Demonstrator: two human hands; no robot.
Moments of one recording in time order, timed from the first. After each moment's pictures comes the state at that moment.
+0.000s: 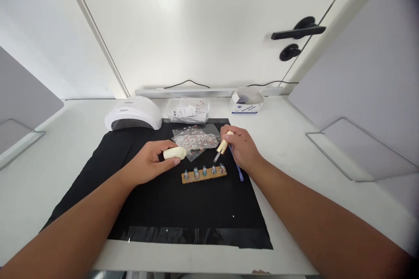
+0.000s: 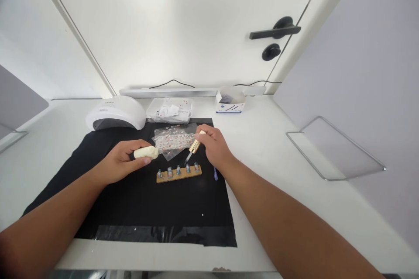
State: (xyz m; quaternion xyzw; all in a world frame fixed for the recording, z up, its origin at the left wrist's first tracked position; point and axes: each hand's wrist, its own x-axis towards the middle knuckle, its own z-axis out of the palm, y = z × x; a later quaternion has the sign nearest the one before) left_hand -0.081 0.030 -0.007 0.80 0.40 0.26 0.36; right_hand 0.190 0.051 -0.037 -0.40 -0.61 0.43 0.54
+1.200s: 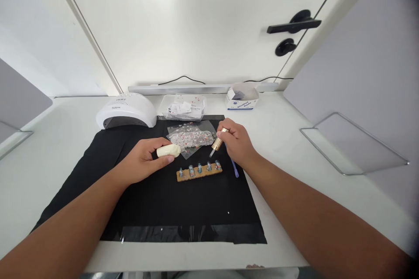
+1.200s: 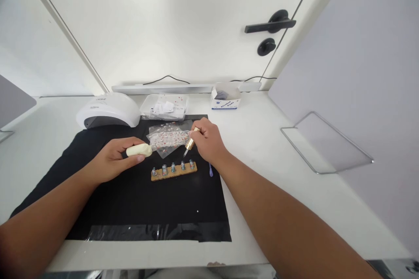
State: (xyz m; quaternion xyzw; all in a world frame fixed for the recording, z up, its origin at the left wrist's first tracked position) left_hand -0.079 0.030 -0.005 0.80 0.41 0.26 0.35; right_hand 0.190 0.046 -0.026 -0.47 -0.66 0.29 0.50
